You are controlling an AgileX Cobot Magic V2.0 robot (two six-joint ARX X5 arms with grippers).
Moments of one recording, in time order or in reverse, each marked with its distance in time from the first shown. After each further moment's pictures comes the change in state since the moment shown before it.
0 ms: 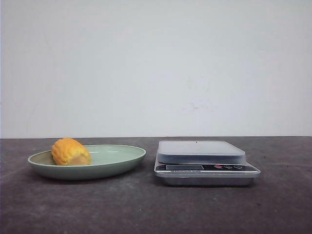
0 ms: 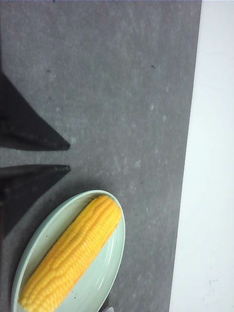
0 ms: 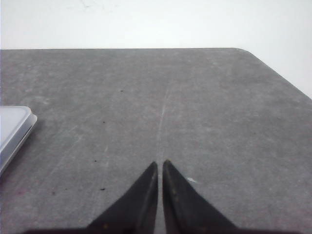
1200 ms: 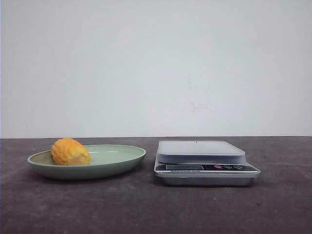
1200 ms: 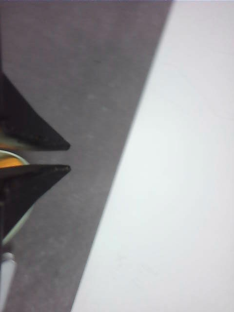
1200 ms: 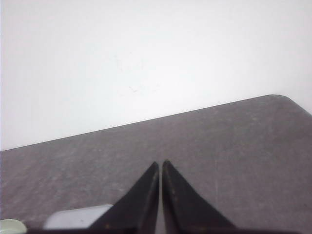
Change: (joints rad) left arm 0.000 0.337 0.542 -0.088 -0.028 -0.202; right arm 0.010 0.315 0.558 -0.132 -0.126 0.241
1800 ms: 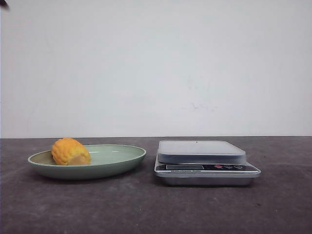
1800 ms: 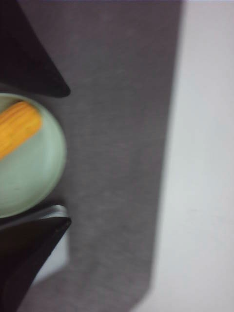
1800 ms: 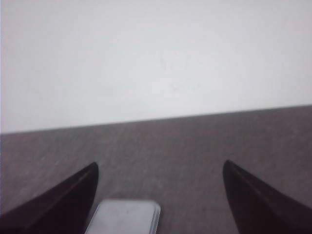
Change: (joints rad) left arm -0.125 0.656 0.436 -0.136 0.173 0.081; right arm 0.033 0.193 0.369 -0.251 -0.124 -0.055
